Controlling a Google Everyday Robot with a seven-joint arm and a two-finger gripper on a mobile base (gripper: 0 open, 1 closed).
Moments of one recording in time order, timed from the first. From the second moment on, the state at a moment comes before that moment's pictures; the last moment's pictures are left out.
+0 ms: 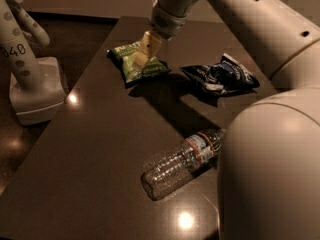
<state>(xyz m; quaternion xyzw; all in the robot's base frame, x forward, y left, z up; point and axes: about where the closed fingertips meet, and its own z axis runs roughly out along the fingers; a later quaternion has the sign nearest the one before) 0.685 -0.009 0.908 -0.49 0.84 0.10 0.19</state>
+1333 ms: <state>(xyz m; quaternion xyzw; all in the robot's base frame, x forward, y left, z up) 0.704 0.031 0.863 -0.45 0.87 0.11 0.16</state>
